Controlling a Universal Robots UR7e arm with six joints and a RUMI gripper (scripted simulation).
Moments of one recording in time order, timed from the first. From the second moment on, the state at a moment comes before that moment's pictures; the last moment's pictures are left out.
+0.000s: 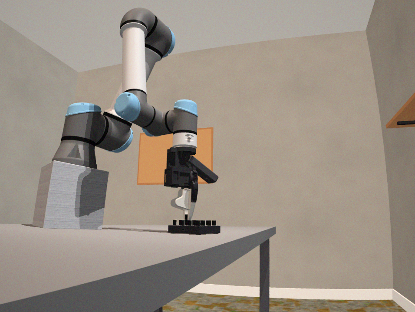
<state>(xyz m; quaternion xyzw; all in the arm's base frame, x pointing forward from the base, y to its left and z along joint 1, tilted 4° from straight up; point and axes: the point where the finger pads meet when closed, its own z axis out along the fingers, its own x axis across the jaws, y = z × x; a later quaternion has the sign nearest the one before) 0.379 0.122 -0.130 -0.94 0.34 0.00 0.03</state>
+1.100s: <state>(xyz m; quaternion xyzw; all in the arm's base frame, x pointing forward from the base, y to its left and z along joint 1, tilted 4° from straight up) 0.378 0.120 -0.093 -0.94 0.34 0.00 0.03</state>
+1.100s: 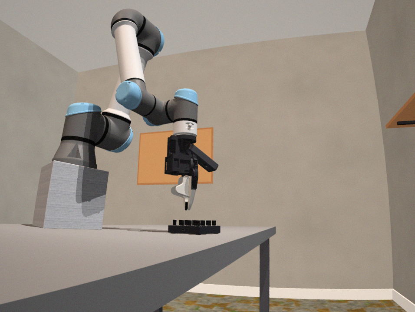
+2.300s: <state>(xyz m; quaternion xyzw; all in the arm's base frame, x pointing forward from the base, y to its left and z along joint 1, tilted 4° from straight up) 0.377 0.117 -0.045 -0.94 0.34 0.00 0.03</state>
